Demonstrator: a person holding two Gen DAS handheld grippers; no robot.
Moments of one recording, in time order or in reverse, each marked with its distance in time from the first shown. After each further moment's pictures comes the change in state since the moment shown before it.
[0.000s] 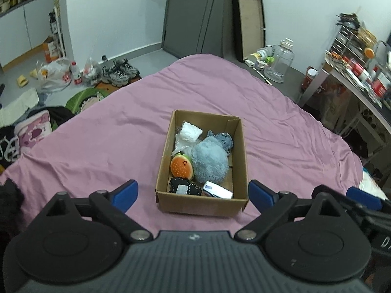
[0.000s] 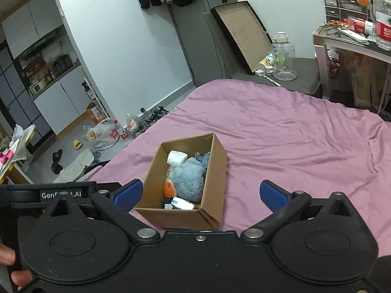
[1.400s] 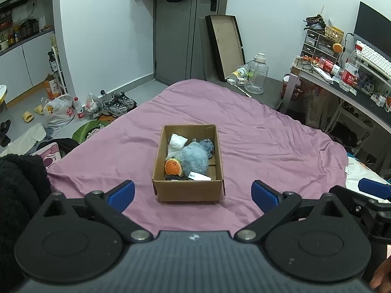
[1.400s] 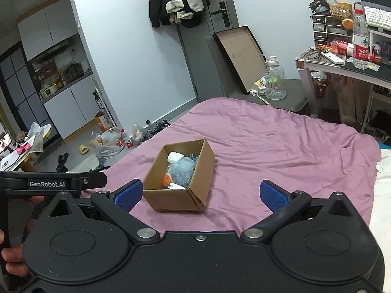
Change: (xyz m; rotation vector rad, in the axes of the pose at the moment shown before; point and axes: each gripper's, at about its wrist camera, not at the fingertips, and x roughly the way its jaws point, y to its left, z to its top) left arm -0.096 -0.042 -0.054 0.107 -0.140 0.017; right arm -0.106 -0.019 -0.036 -0.056 -0.097 0.002
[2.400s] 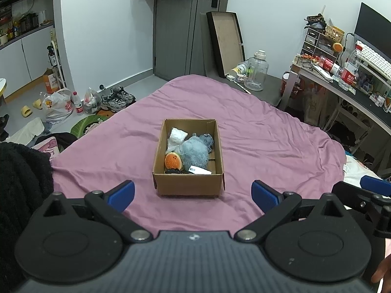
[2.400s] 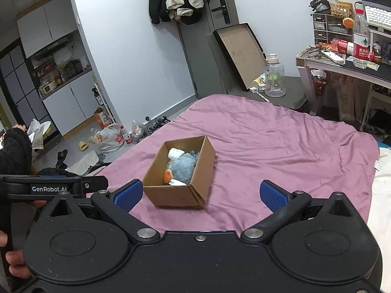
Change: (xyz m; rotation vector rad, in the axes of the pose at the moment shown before) left arm -0.002 0.003 -0.006 -0.011 0.020 -0.010; right arm -0.003 0.006 0.001 -0.001 0.023 -0.005
